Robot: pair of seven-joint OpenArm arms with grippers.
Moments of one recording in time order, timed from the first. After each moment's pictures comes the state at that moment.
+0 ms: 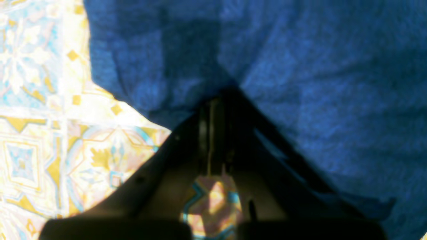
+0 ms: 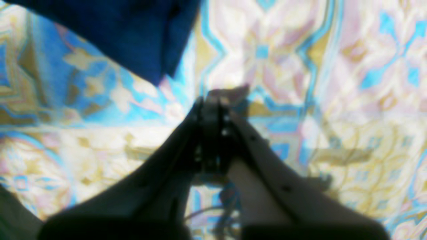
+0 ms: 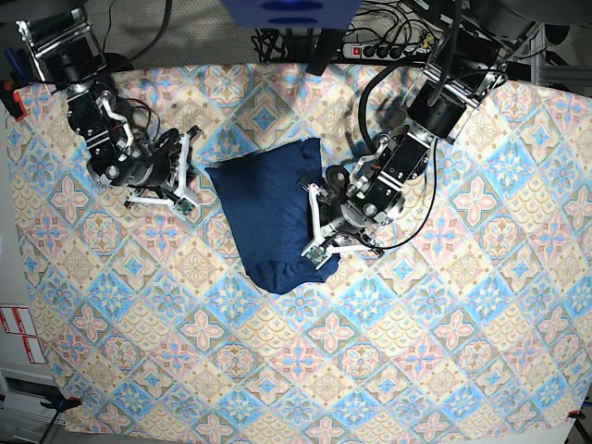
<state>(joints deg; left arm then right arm) -15.6 -8.8 33.8 63.4 -5.3 -10.5 31.6 0.2 29.7 -22.2 81.8 17.1 27.2 -43.4</state>
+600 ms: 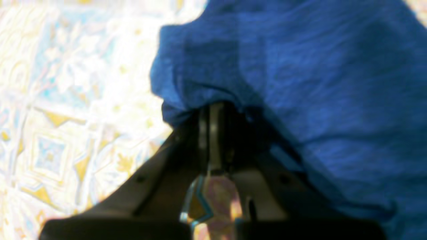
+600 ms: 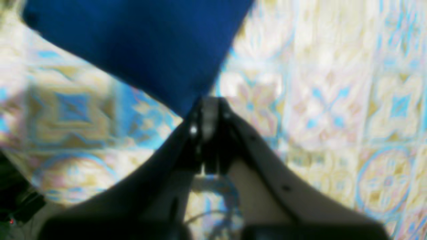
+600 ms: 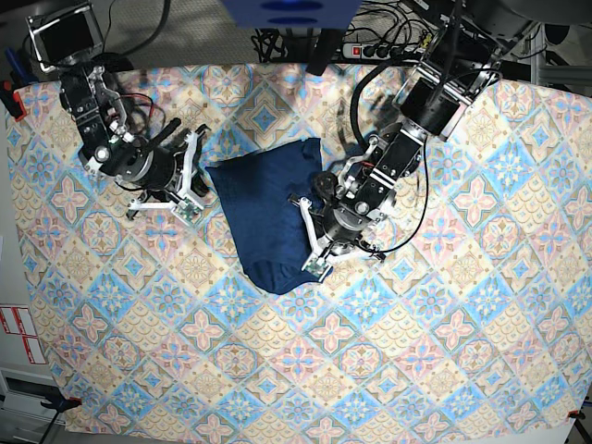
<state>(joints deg) -14.6 -6.4 33.7 66.8 -5.3 -1.0 28.9 -7.2 29.6 -15.5 101.4 17.1 27.2 -43.7</state>
